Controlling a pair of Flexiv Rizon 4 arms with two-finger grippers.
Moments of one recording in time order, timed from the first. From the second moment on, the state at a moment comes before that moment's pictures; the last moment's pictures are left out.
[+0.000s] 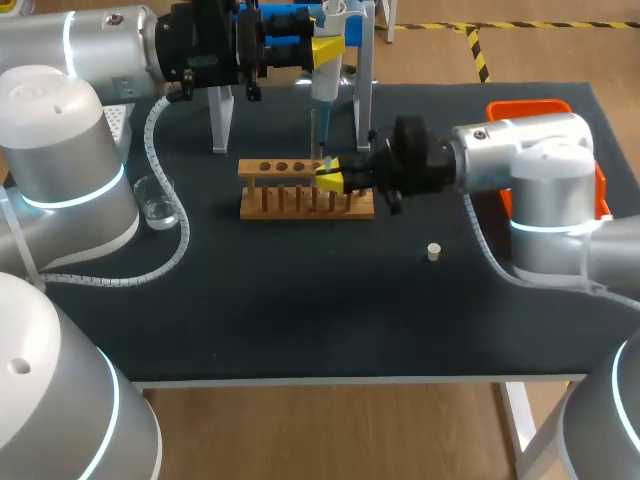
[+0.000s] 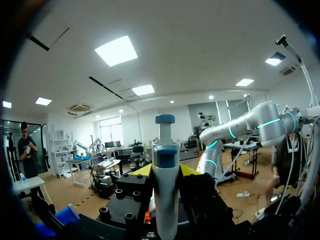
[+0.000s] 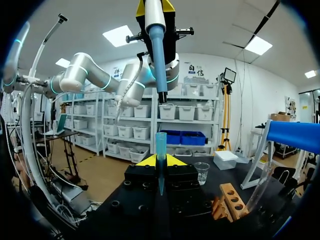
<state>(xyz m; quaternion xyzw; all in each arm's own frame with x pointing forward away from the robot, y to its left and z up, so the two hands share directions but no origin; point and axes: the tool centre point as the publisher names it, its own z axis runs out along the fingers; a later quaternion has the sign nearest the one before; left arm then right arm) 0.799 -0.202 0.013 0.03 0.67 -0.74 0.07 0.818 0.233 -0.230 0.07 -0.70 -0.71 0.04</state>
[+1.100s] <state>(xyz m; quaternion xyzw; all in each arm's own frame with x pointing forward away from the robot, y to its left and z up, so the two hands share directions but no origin) 0.799 -0.202 0.013 0.03 0.67 -0.74 0.07 0.813 0.237 -0.223 0.07 -0.70 -0.71 0.04</state>
